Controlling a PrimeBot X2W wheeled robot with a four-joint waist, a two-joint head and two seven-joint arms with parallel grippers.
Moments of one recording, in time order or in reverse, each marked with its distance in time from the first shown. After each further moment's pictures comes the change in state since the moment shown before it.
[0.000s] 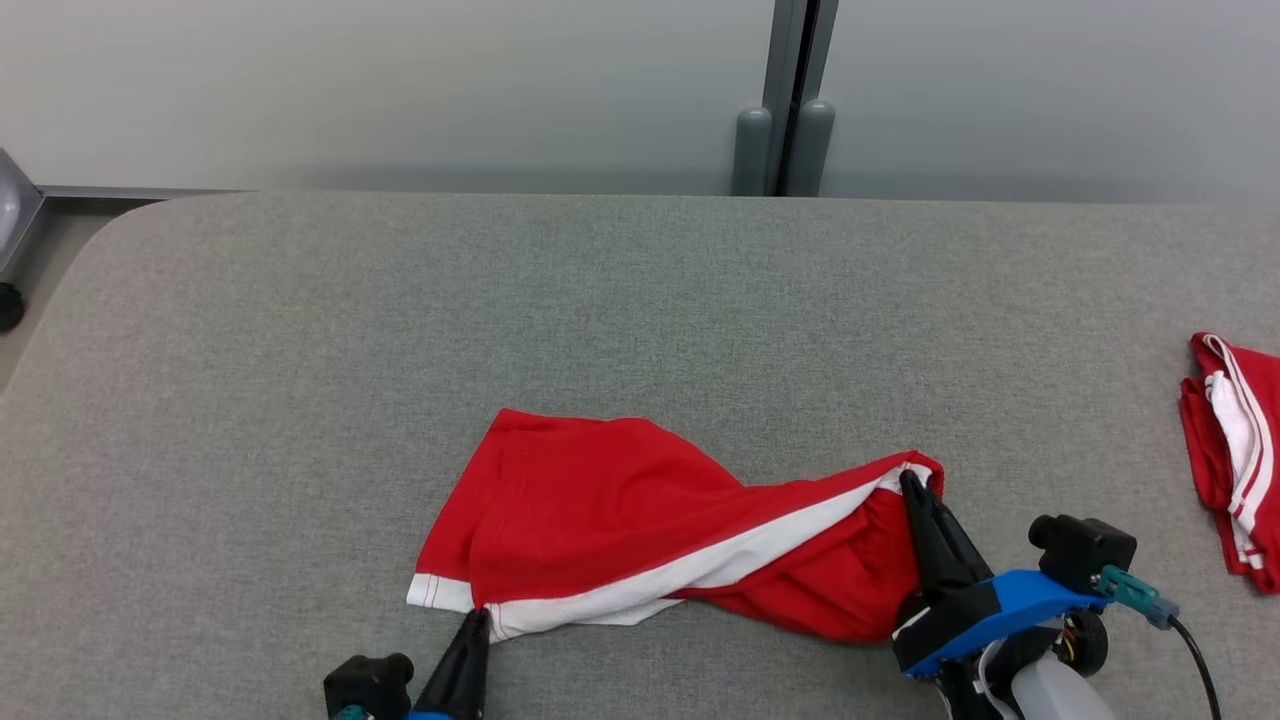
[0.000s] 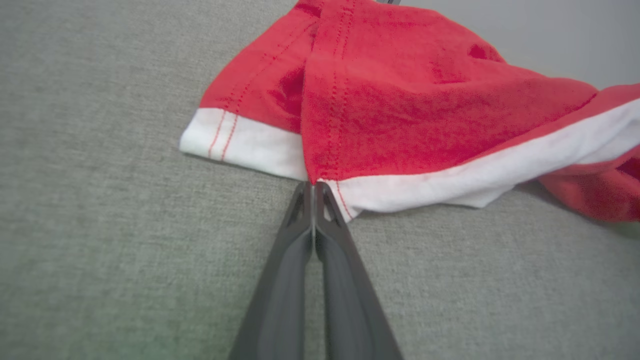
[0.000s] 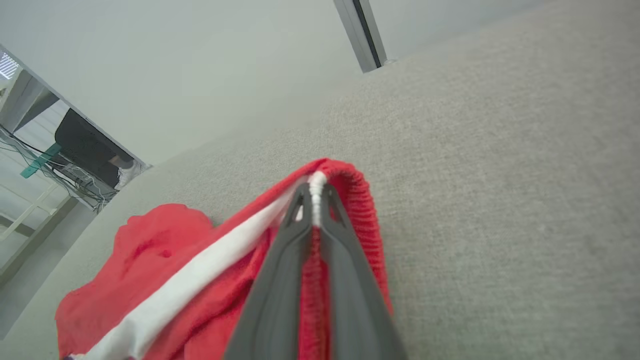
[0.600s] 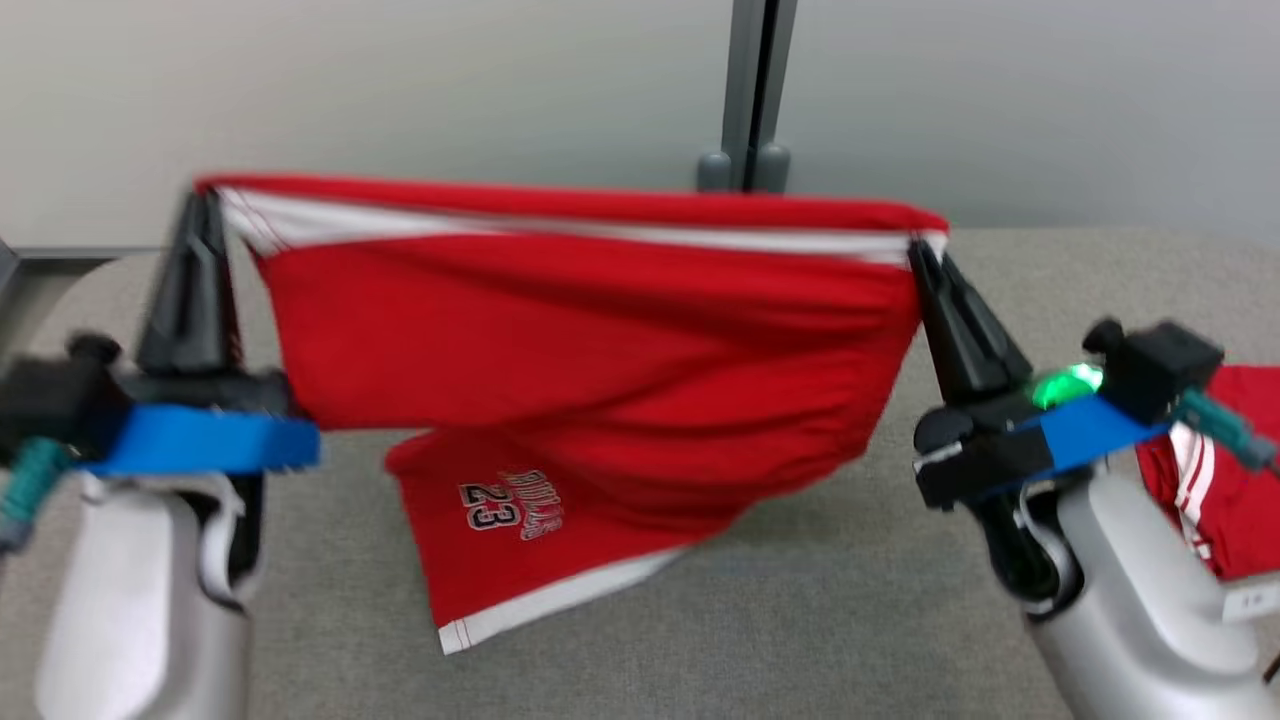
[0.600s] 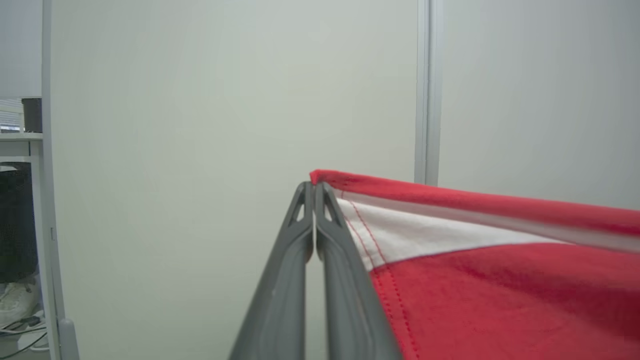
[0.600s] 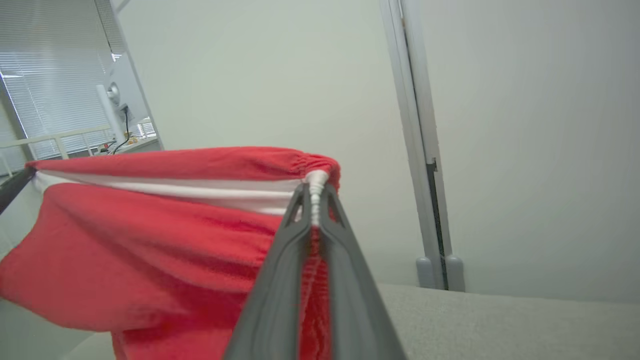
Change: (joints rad) left arm -0.326 0.110 0.293 -0.417 0.156 -0.002 0.000; right arm -0.183 -0.132 0.098 -0.305 0.002 0.001 0.000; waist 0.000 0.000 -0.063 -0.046
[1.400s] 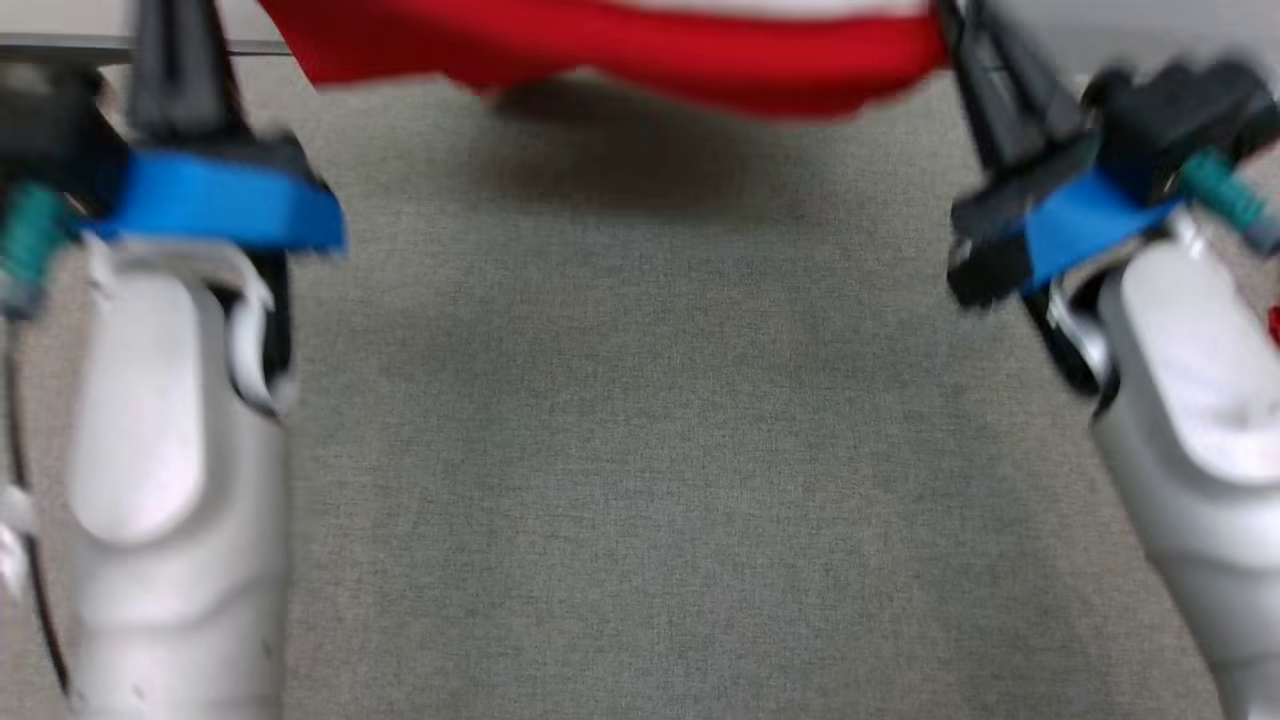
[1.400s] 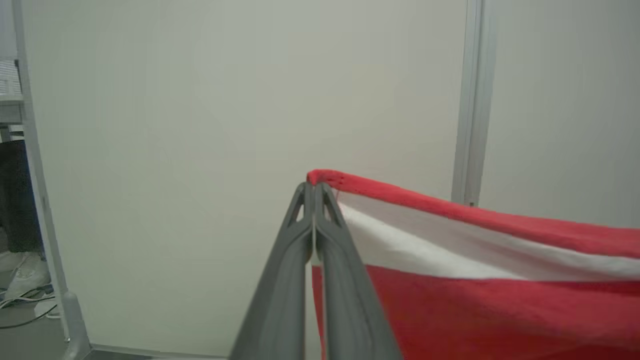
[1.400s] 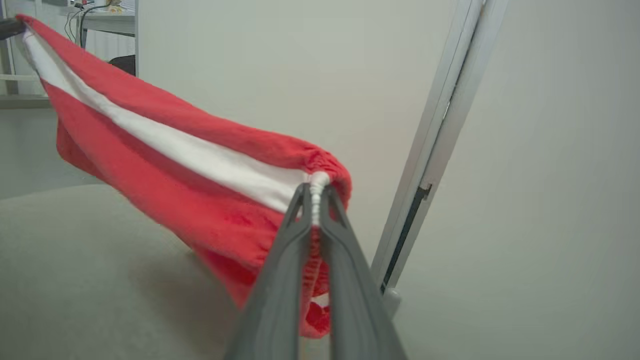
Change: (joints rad) left arm -0.417 -0.057 -0.005 0.218 0.090 0.035 0.000; right arm -0.444 -0.113 0.103 0.169 -0.340 -0.001 0.000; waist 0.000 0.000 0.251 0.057
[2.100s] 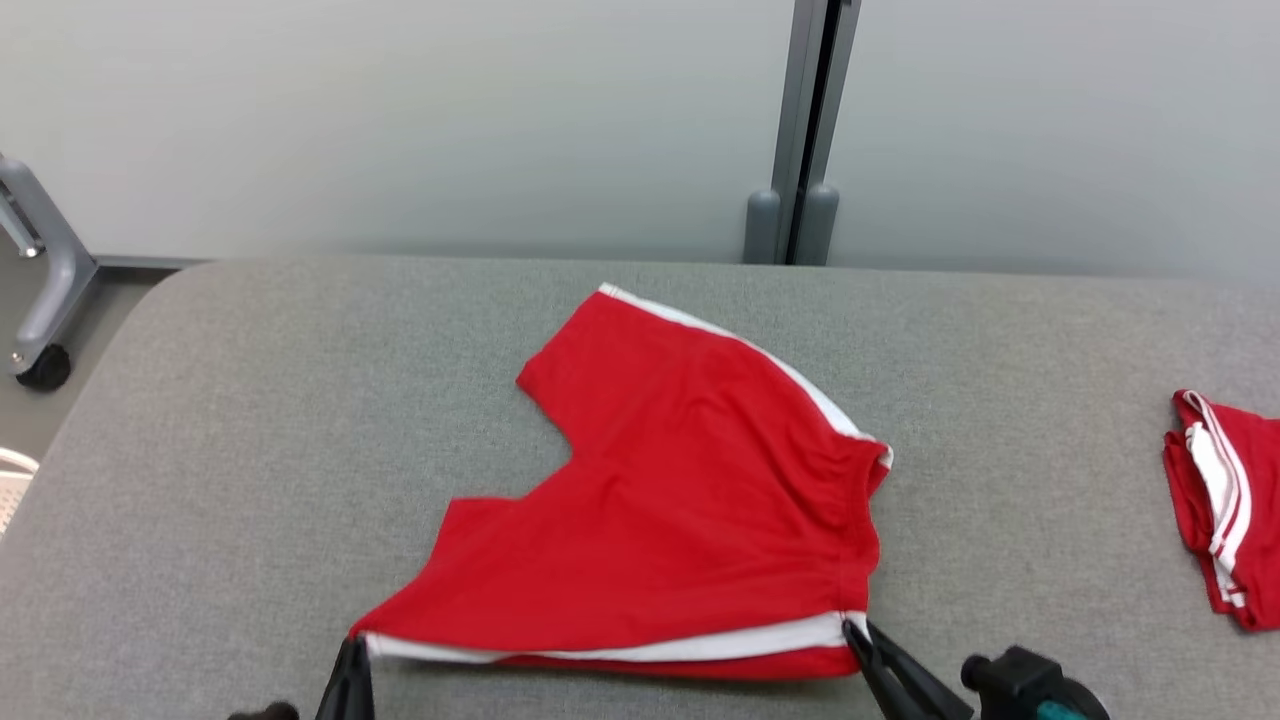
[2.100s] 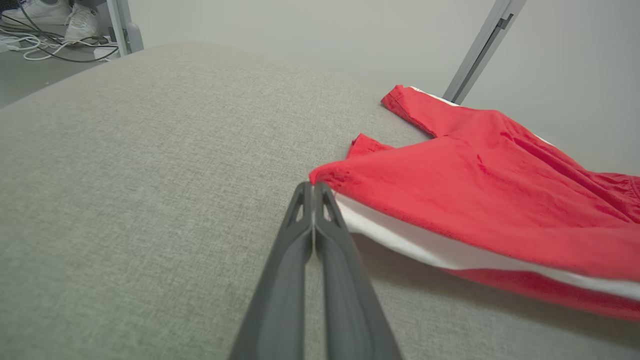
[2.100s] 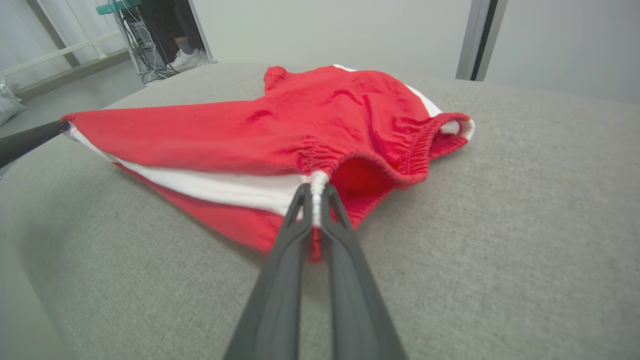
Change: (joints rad) left arm 0.855 -0.053 -0.061 0.029 -0.175 0.035 0.000; right arm 0.836 0.054 0.069 -0.094 0.115 0.000 0.000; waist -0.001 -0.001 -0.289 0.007
